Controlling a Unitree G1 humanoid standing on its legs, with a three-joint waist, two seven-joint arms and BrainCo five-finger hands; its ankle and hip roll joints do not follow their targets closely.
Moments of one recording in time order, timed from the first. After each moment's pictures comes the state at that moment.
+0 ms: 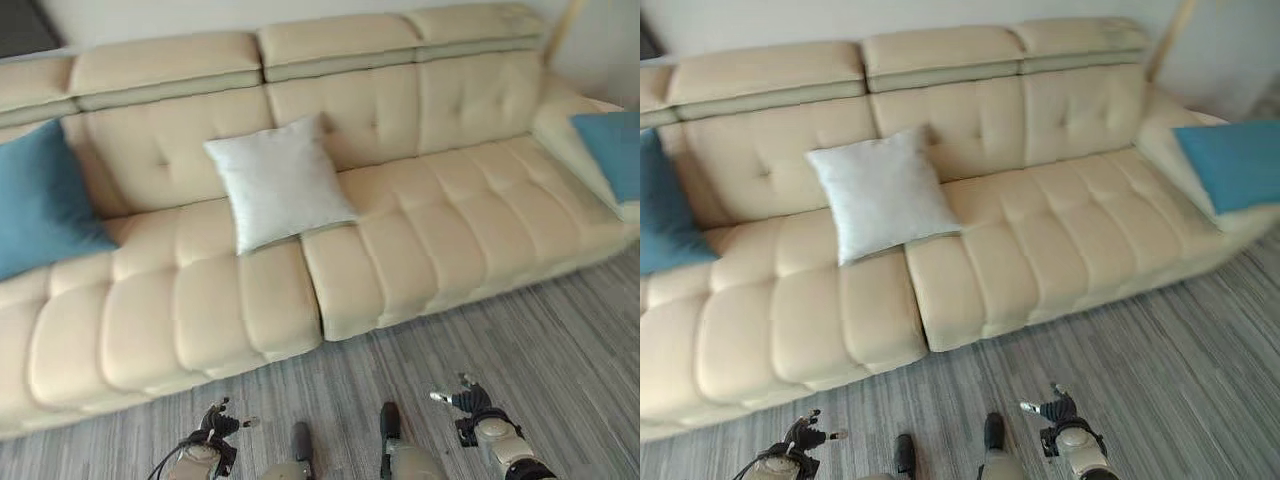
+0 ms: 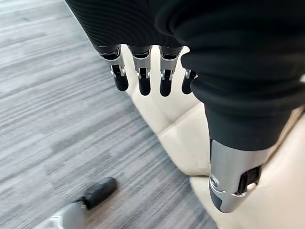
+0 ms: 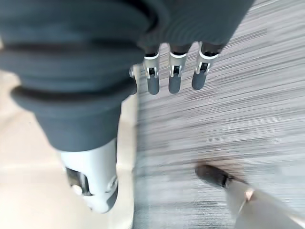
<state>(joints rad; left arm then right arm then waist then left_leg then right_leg) 0.02 0.32 -0.15 0.96 -0.02 -0.02 0.14 -0.11 -0.22 0.11 1.04 0.08 0.03 -0.19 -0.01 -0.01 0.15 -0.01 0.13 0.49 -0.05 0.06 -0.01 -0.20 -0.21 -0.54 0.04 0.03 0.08</state>
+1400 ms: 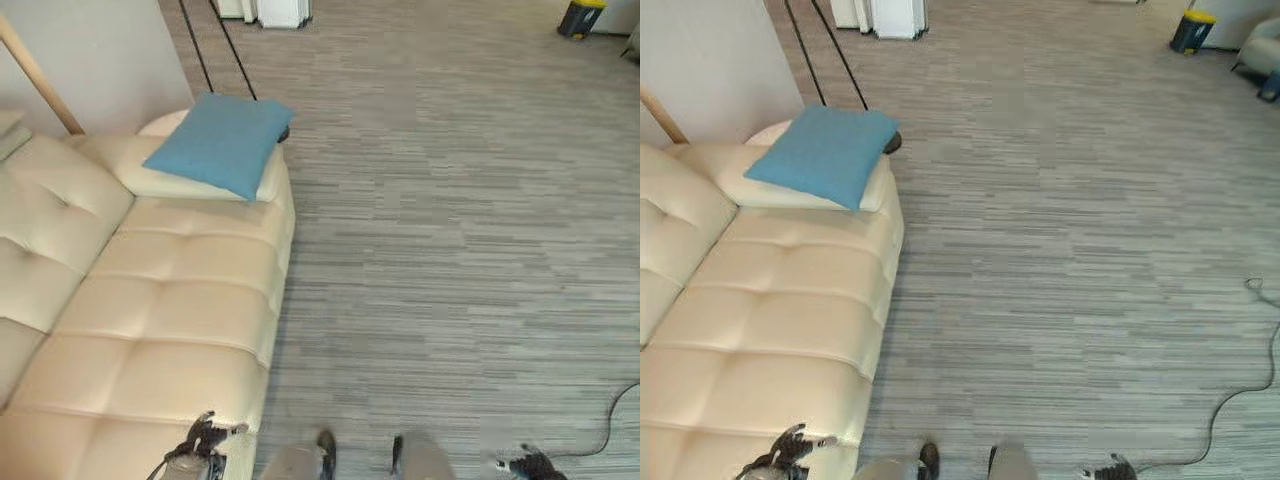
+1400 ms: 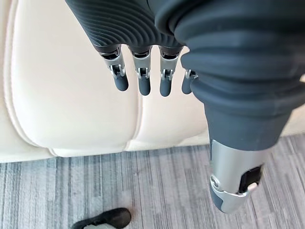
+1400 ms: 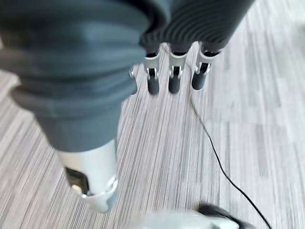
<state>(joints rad) -0.06 0.33 -0.16 1.06 -0.10 0.00 0.14 -0.01 -0.38 0.10 1.09 0.10 0.03 -0.19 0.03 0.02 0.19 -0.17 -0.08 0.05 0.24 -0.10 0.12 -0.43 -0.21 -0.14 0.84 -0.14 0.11</state>
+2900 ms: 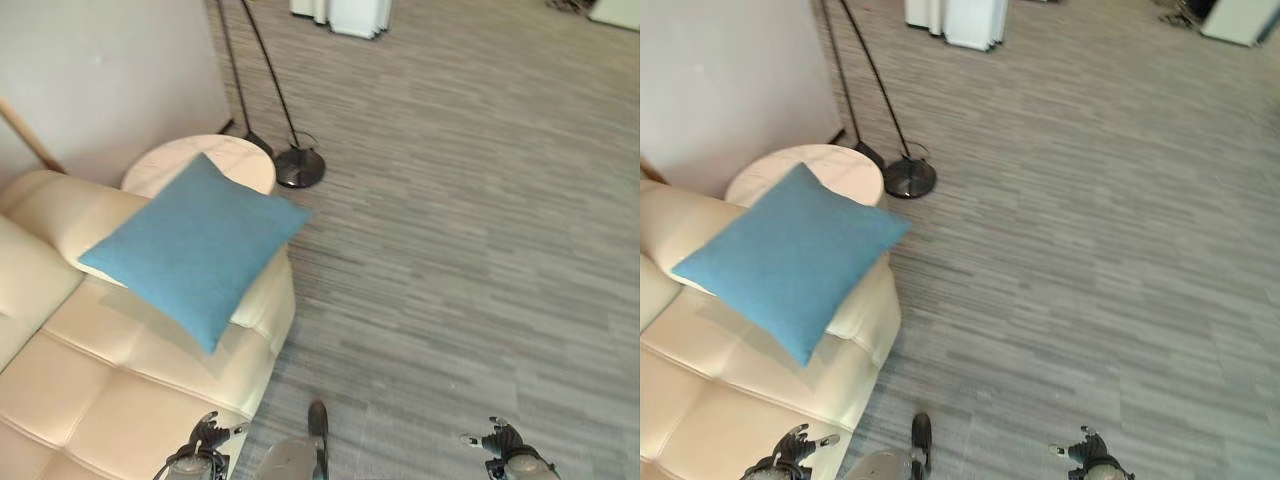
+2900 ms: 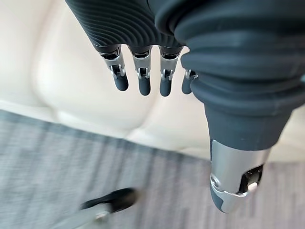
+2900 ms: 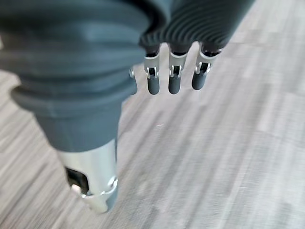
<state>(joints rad) -0.01 0.30 -0.08 1.02 -0.10 -0.01 0.12 0.00 -0.33 0.18 1.08 0.06 0.03 -0.18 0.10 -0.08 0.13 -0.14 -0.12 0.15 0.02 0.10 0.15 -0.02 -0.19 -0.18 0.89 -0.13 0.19</state>
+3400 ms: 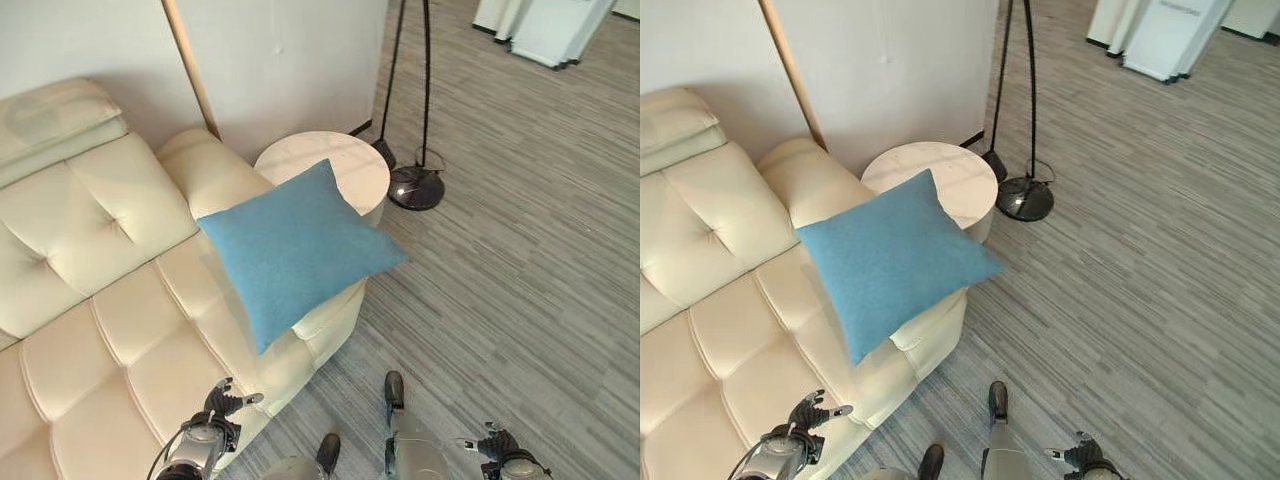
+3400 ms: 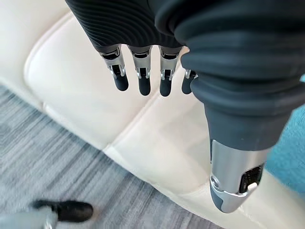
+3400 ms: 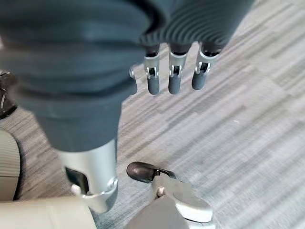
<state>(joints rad) -0.08 0.28 -0.16 0.99 -0.11 -0.01 0.12 0.00 -0.29 0.14 1.09 0.06 0.03 -0.17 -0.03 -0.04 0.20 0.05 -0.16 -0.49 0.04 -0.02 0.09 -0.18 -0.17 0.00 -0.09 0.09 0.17</state>
